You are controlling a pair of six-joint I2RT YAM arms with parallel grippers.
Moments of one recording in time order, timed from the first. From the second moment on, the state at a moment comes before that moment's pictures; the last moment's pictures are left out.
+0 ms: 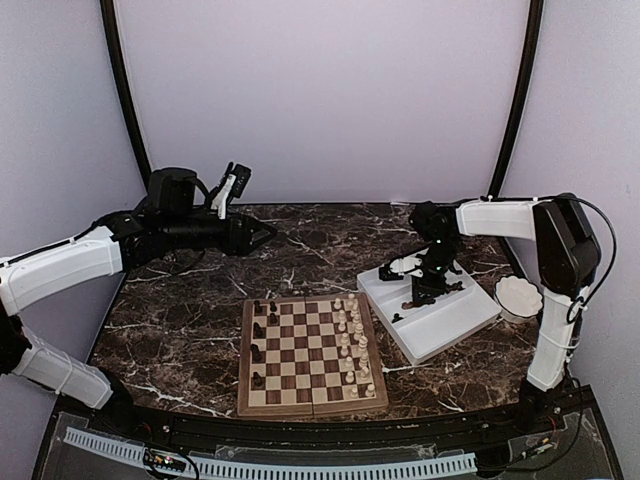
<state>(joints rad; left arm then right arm) -0.61 1.30 1.03 -0.15 0.34 -0.18 0.45 1.93 1.37 -0.92 -0.17 -0.98</state>
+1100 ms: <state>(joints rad) -0.63 1.46 1.08 -0.02 0.36 -0.26 0.46 1.92 1.31 -0.90 -0.14 -1.00</state>
